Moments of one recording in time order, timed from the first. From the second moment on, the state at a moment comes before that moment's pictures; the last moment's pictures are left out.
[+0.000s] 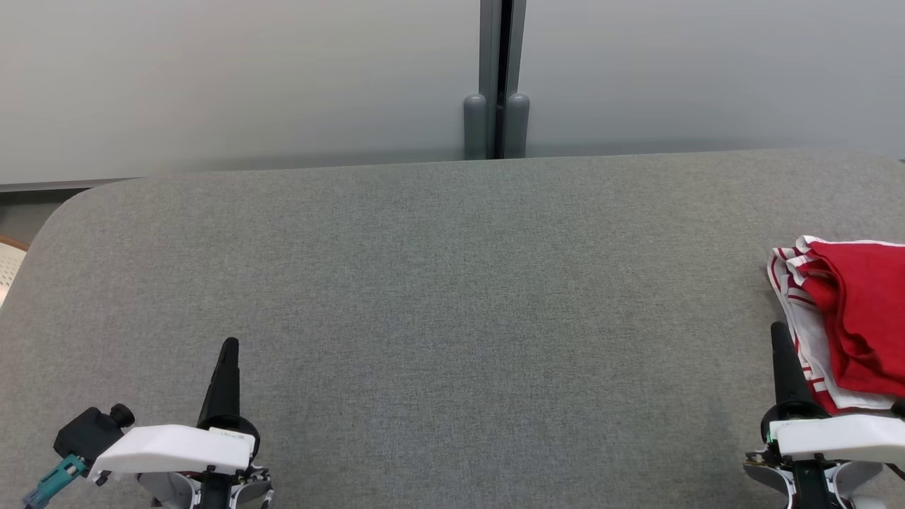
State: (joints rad) left arm -0.07 0.08 -0.06 0.23 -1.14 -0.05 -0.06; right arm -0.07 -0.07 0.00 0.22 1.12 0.13 -0.06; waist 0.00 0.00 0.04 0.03
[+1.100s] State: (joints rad) left arm -0.09 0.08 0.01 0.24 -1.43 -0.10 0.02; right arm -0.09 -0.08 -0.04 0.23 1.41 0.13 0.02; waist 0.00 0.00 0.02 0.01
